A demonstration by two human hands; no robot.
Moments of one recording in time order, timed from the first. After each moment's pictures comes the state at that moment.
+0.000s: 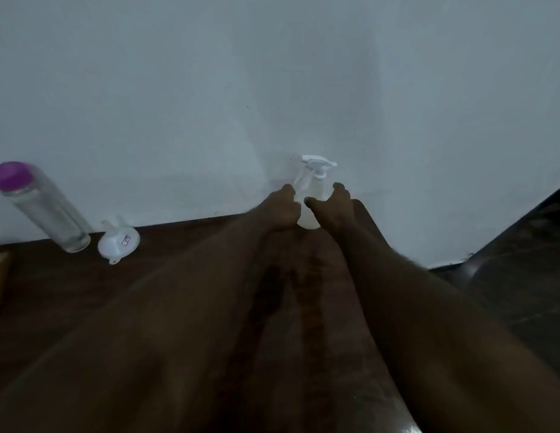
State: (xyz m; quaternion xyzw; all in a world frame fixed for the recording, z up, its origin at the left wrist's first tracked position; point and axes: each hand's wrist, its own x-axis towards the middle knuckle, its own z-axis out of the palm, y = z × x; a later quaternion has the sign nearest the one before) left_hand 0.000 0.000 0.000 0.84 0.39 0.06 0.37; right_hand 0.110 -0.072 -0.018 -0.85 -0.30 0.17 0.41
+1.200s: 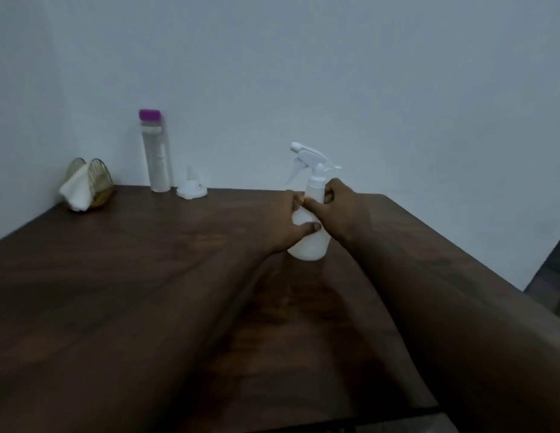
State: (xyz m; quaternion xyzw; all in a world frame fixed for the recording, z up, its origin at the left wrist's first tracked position) left_hand -0.220 -0.169 -0.114 0.86 0.29 0.34 0.26; right_hand -0.085 -0.225 -0.099 -0.75 -0.52 -0.04 0.42
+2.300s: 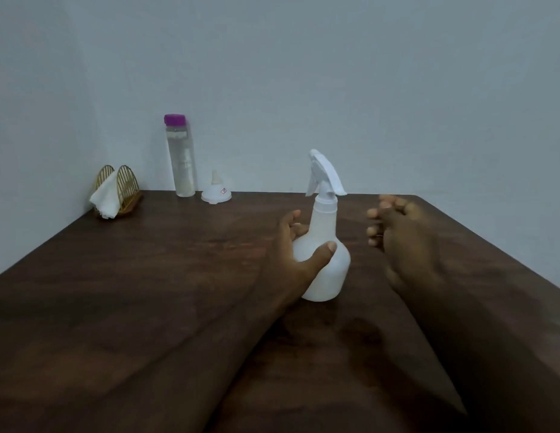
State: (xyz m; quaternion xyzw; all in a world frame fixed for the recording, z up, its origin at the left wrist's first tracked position) left_hand -0.262 -0.191 -0.154 0.73 0.30 0.44 0.43; right_hand -0.122 -0.268 -0.096 -0.57 -0.31 0.19 0.74
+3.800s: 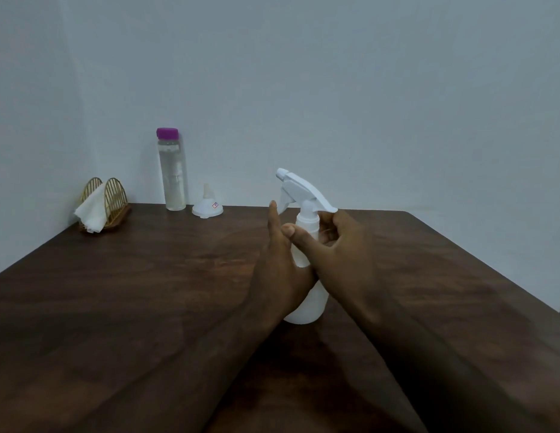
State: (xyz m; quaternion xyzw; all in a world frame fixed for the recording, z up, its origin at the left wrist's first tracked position) left_hand -0.254 -0.183 -0.139 0.75 0.28 0.49 0.33; right_hand -0.176 -0.253 -0.097 -0.63 -0.50 0.05 0.59
